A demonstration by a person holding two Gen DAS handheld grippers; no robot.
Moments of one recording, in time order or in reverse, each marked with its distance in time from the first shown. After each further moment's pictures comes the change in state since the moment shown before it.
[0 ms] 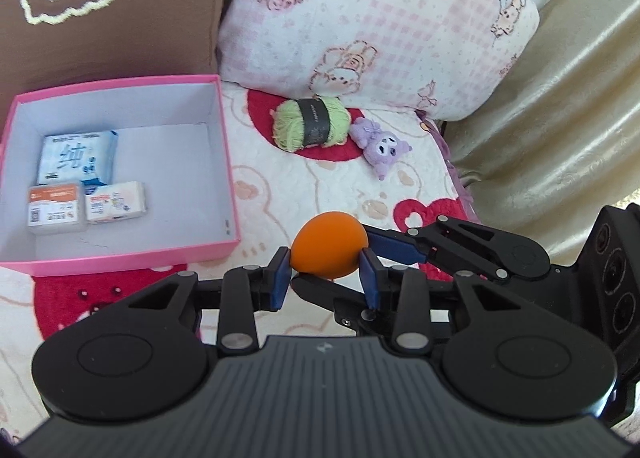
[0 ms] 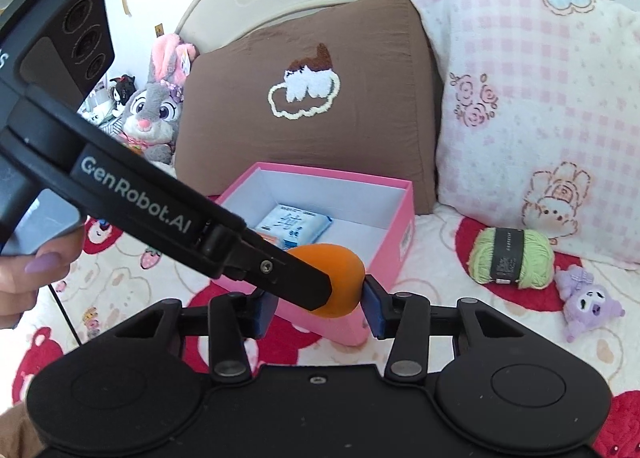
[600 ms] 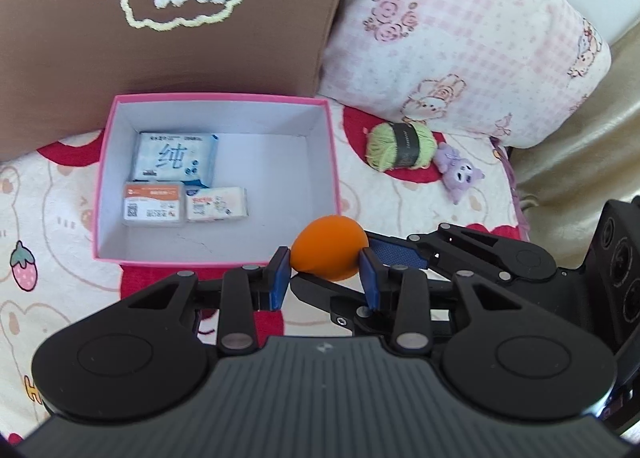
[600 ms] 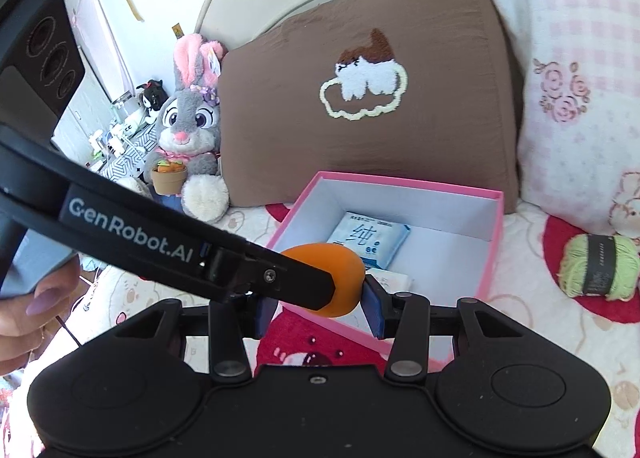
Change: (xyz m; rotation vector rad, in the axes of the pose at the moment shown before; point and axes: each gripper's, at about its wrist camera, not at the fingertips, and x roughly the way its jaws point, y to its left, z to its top) left arm -0.040 0.056 0.038 -0.110 0.034 0.173; right arm 0.061 0.035 0.062 0.100 0.096 0.169
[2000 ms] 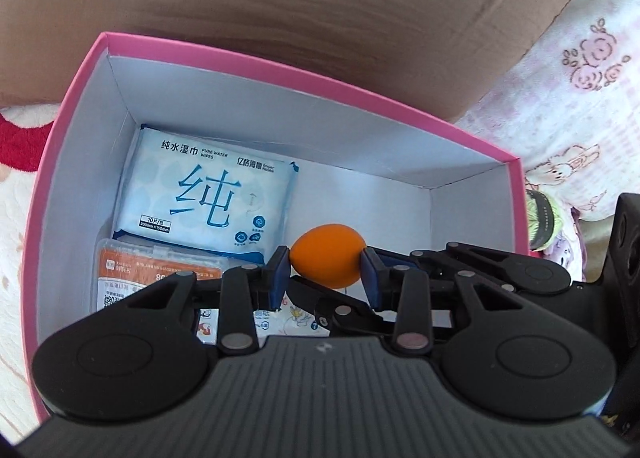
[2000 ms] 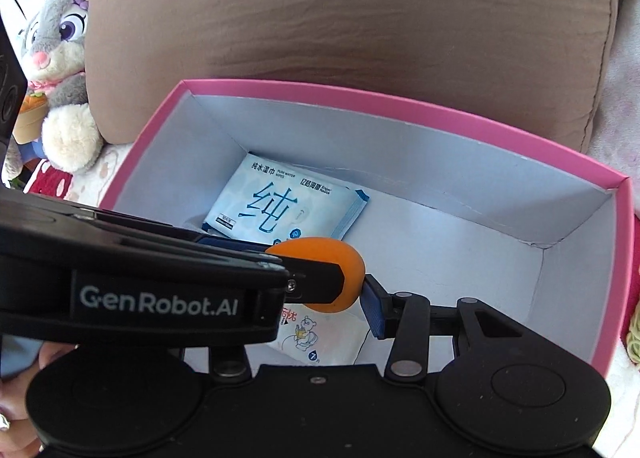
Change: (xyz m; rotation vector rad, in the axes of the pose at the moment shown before) left arm 0.200 0.149 0.057 -0.186 0.001 -0.063; right arm 0.230 -0.067 0.025 0.017 0.294 -0.170
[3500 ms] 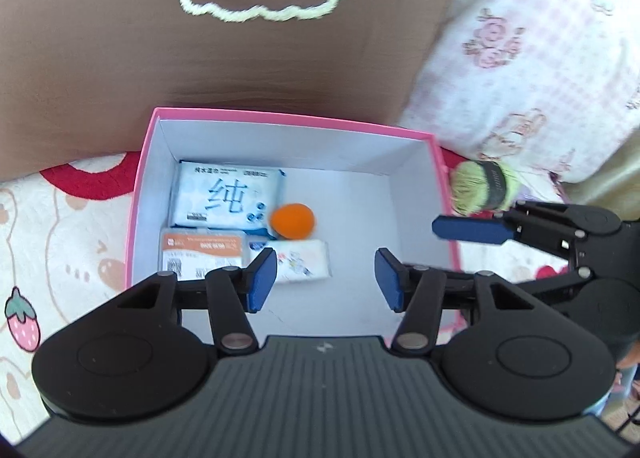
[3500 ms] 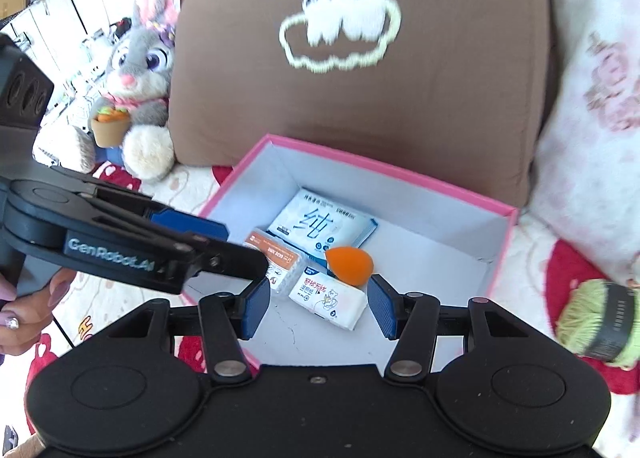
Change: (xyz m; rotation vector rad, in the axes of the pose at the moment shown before) left arm -0.123 -0.051 -0.047 0.178 -0.098 0.076; right arm -0.139 0.010 -0.034 -0.110 -0.153 0.055
